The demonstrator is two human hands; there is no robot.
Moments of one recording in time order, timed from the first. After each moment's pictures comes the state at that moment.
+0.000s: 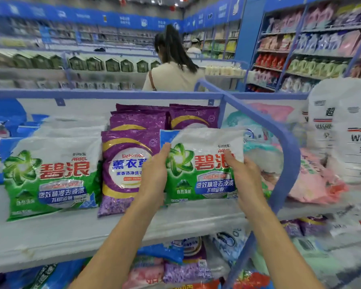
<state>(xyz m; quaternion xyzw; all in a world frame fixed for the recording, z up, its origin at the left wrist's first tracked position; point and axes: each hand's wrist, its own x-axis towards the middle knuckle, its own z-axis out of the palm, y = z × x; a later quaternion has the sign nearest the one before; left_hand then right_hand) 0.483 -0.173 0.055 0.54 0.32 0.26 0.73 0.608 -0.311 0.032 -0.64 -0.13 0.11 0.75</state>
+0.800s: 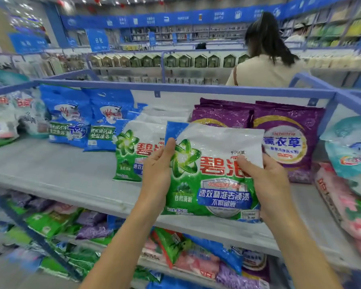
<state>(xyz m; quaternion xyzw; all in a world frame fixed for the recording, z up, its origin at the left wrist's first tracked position) 0.375 -0.129 0.051 0.50 0.37 0.48 0.62 0.541 -0.235 0.039 -0.57 -0.27 0.30 0.71</state>
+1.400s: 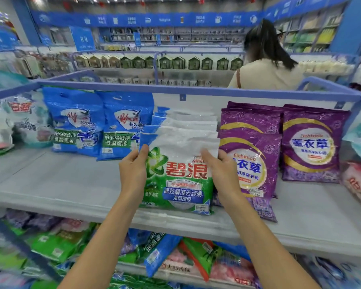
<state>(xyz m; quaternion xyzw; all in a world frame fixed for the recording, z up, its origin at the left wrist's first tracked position) 0.261 0.027 0.010 0.49 0.41 0.51 0.57 0.425 -0.081 0.013 -0.60 -0.28 0.29 0.69</state>
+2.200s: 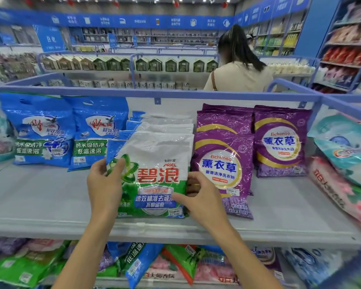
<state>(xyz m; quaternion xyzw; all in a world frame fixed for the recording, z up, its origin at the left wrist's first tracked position) 0.258 0.008 0.013 0.54 0.46 0.51 0.48 0.412 -0.130 -0.014 -0.71 -0.40 0.20 0.54</state>
